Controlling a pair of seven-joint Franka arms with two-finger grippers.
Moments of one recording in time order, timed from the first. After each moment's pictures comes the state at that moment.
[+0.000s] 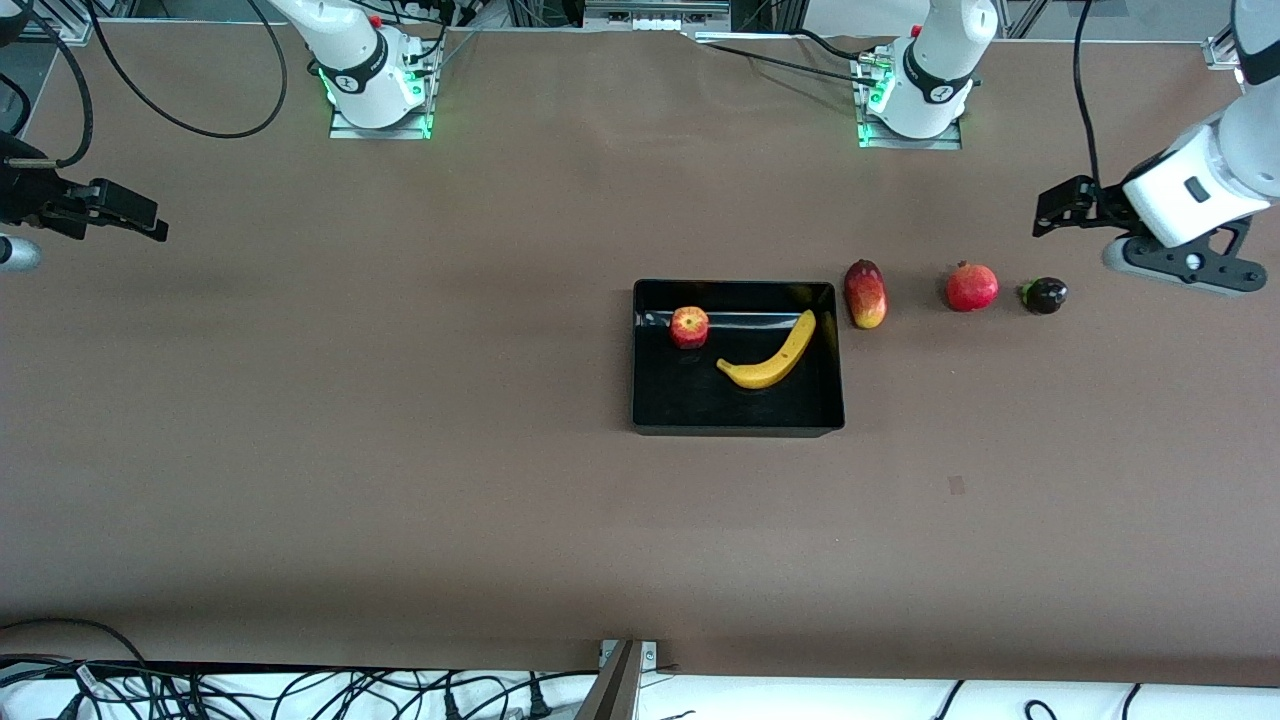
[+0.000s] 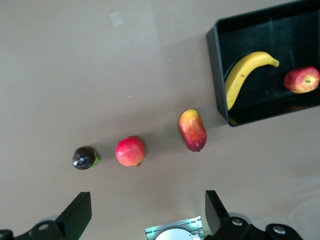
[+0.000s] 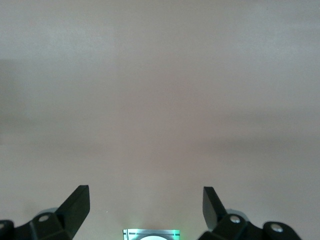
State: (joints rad) left arm -0.01 0.02 -0.07 -1.67 -0.04 1.50 0.17; right arm -0.08 0.01 0.00 -1.65 0.01 1.53 -0.05
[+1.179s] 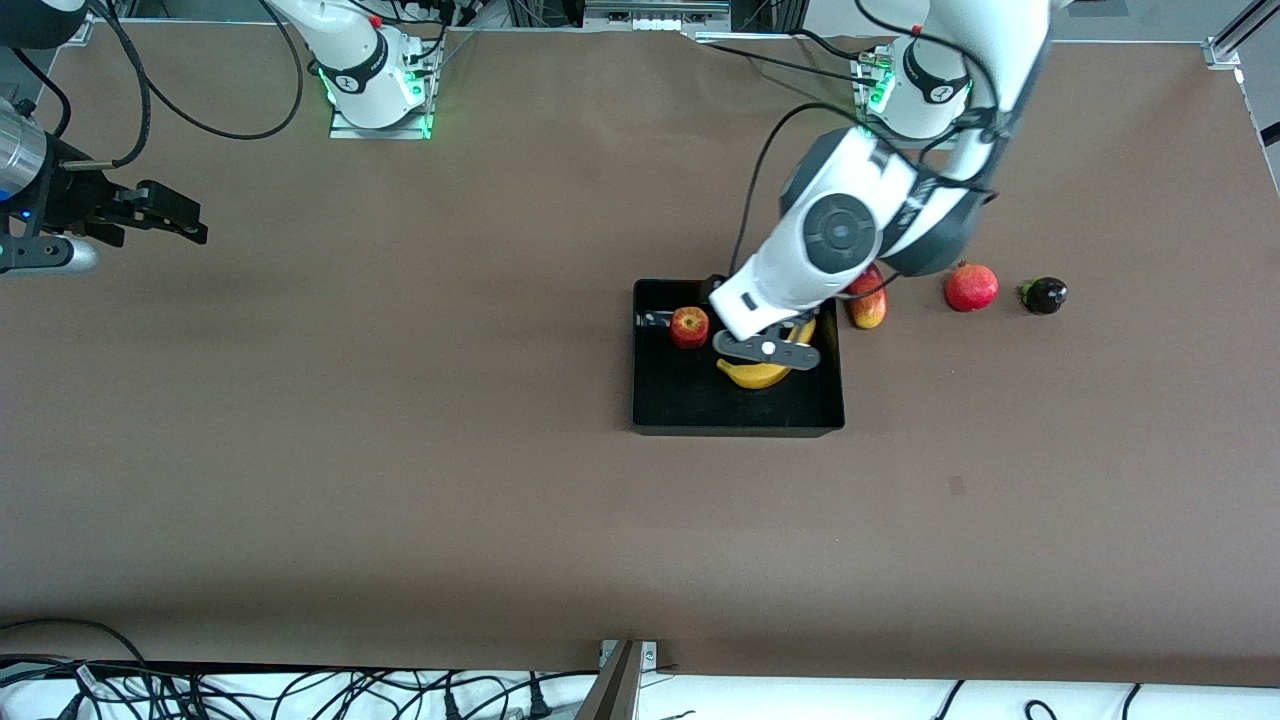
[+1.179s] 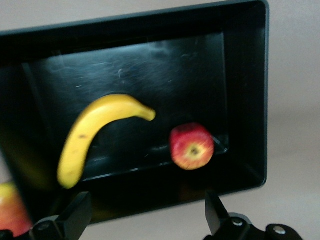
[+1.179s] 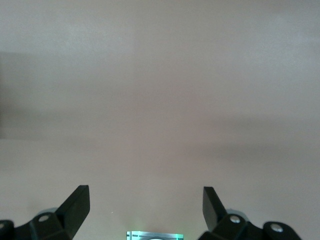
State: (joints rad) left arm -0.48 0.46 -0.11 -1.67 -0.17 2.03 -0.37; right arm 0.00 0.01 0.01 -1.65 0.01 1.55 -0.03
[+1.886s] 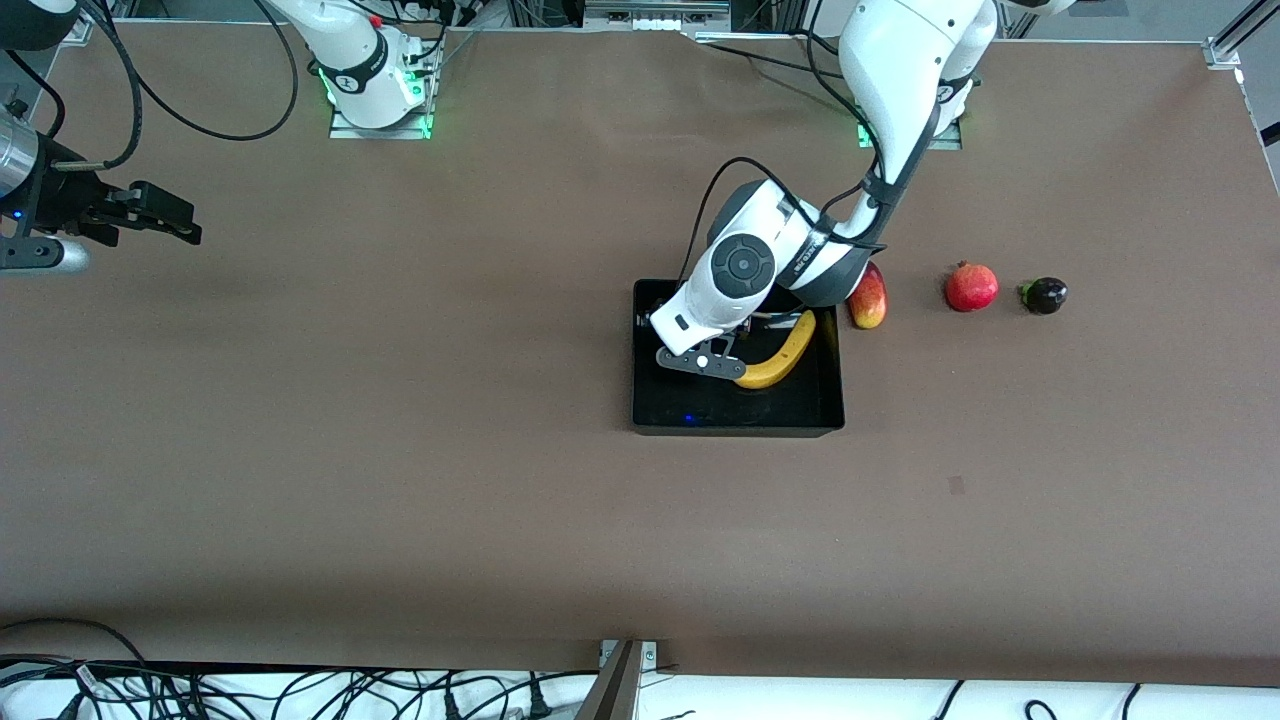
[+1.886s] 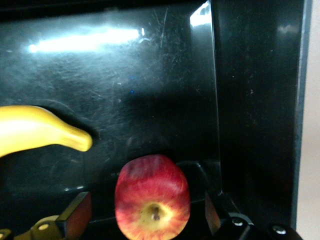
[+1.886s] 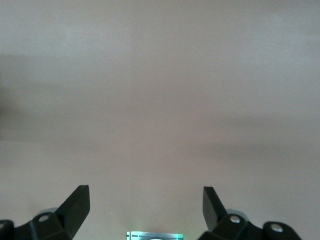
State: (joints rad) left arm -0.58 0.65 -0.10 -1.67 -0.17 2.26 -0.44; right arm -0.01 0.01 0.00 -1.65 0.01 1.55 -0.03
